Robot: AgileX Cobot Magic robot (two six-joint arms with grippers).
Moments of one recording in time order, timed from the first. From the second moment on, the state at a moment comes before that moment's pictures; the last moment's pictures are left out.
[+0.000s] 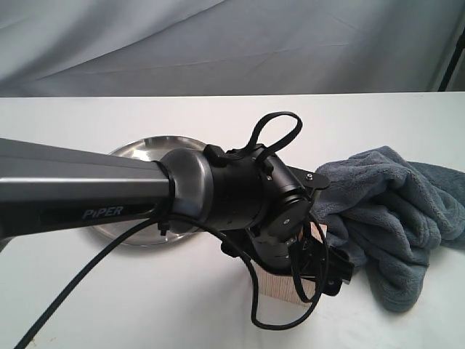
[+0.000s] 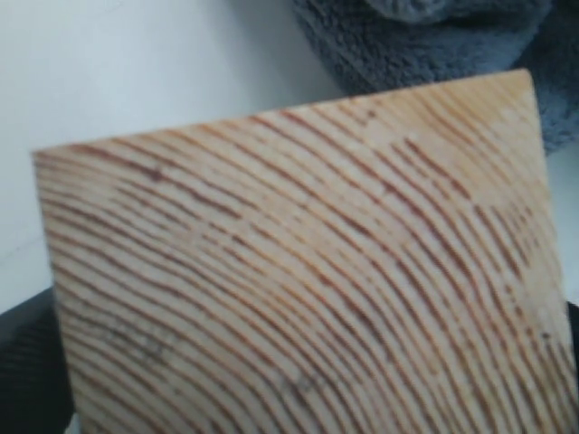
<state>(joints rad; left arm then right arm) -1.01 2.12 -1.42 0.12 0.68 -0.63 -0.07 0.00 0.00 0.10 0.33 0.07</state>
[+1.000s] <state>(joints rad) -1.01 2.12 -1.42 0.11 0.69 -0.62 -0.07 0.00 0.00 0.10 0.33 0.07</state>
